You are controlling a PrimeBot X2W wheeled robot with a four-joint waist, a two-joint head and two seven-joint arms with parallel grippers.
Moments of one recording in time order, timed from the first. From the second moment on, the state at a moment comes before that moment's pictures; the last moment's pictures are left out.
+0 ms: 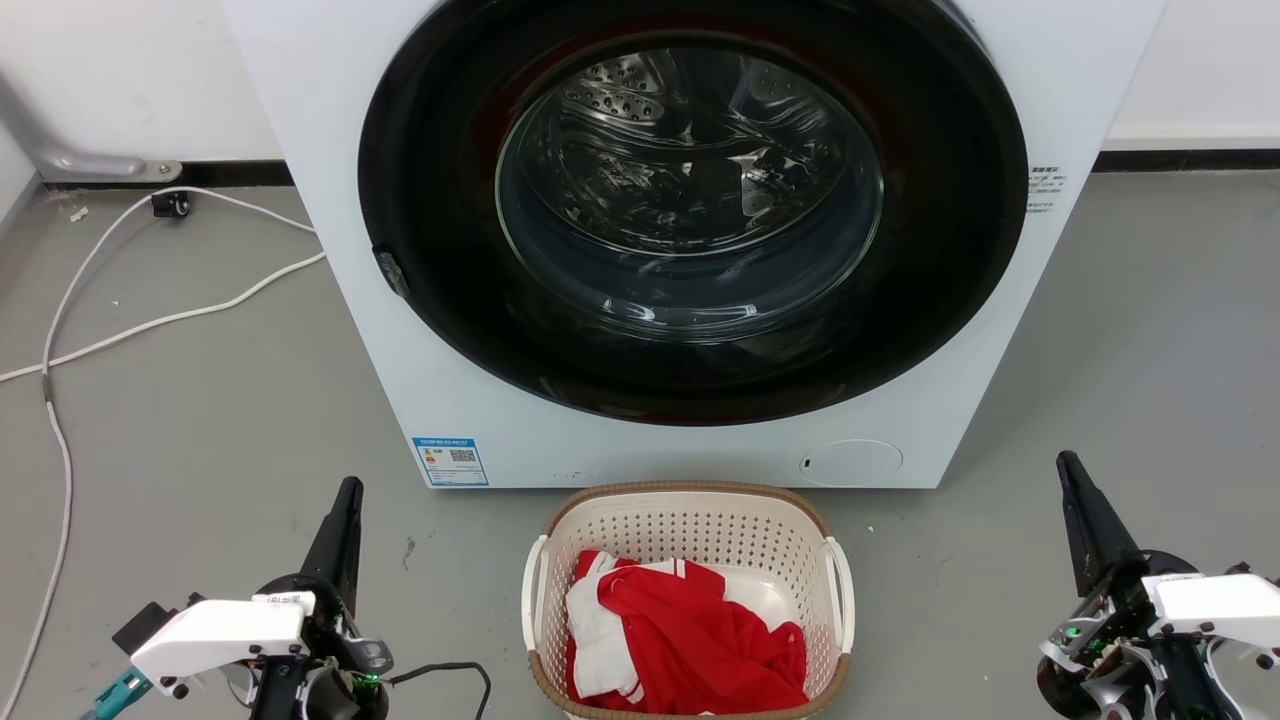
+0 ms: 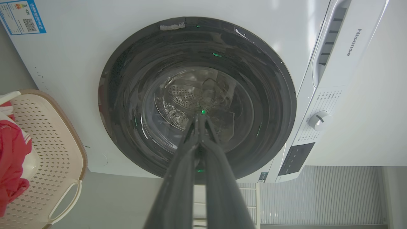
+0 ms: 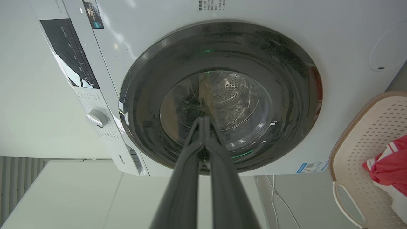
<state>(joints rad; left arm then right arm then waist) -0.10 0.06 0.10 0.24 -1.62 -0.13 0.10 -0.10 -0.06 -0.11 0.25 1.62 0.13 0.11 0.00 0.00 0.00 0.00</state>
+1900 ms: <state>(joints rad) -0.09 0.05 0.01 0.19 -1.11 -0.12 -0.03 -0.07 -0.05 -0.06 0.21 1.01 0.13 -0.03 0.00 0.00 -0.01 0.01</state>
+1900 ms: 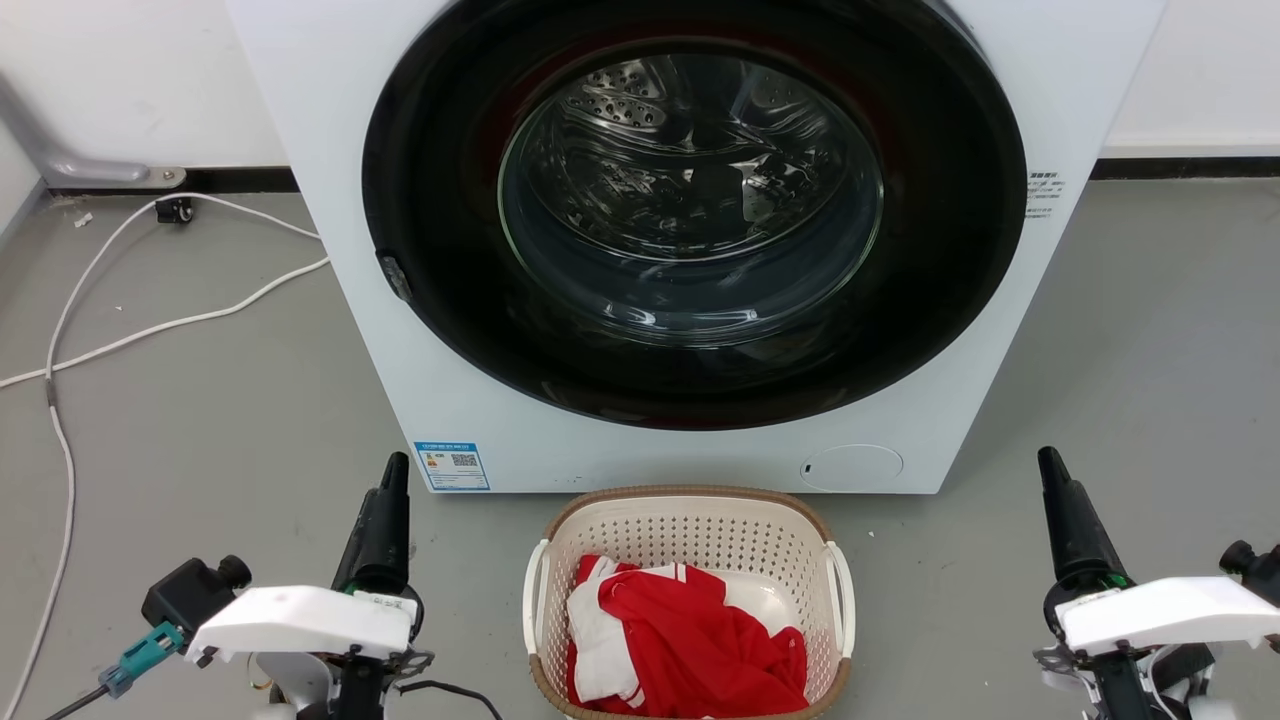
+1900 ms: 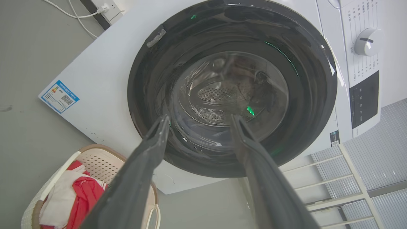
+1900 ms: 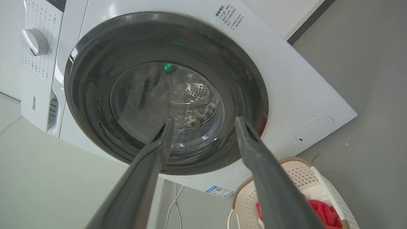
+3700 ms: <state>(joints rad) -0.14 0.05 -0.10 0.25 -0.37 -0.08 -0.19 -0.05 -0.05 -0.03 0.19 0.23 0.13 -0.11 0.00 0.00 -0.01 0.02</state>
